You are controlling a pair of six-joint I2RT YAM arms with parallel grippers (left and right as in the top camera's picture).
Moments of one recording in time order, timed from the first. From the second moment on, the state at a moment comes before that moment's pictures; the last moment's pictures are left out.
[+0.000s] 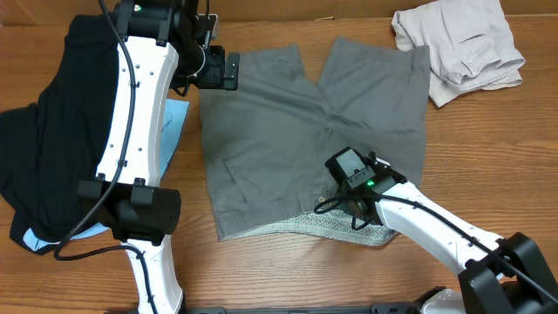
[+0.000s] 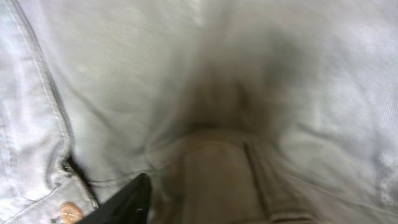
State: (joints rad) left arm -0.16 2.14 2.41 -1.57 0.13 -0.10; right arm 0.56 1.54 0.82 -0.68 0.18 0.96
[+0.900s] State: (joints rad) left arm -0.16 2.14 2.41 -1.55 0.11 -0.10; right arm 0.56 1.48 0.95 -1.12 -0.10 0.86
